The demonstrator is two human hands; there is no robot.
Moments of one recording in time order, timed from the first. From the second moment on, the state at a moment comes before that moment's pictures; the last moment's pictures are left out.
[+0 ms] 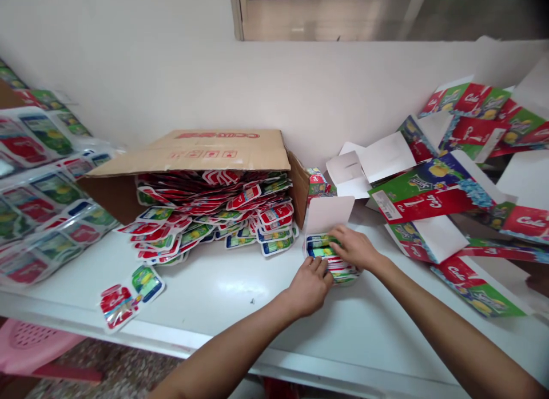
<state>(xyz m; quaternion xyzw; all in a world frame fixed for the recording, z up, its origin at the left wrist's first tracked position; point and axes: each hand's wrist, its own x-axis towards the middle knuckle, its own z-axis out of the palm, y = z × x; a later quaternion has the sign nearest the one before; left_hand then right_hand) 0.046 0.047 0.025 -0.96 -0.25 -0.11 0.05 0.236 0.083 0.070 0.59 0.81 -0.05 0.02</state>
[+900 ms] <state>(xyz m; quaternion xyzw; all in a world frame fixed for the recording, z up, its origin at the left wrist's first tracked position) 0.051 0.105 0.021 -0.72 -0.50 -0.36 -0.33 0.253 0.060 0.067 0.49 0.86 -0.16 -0.06</state>
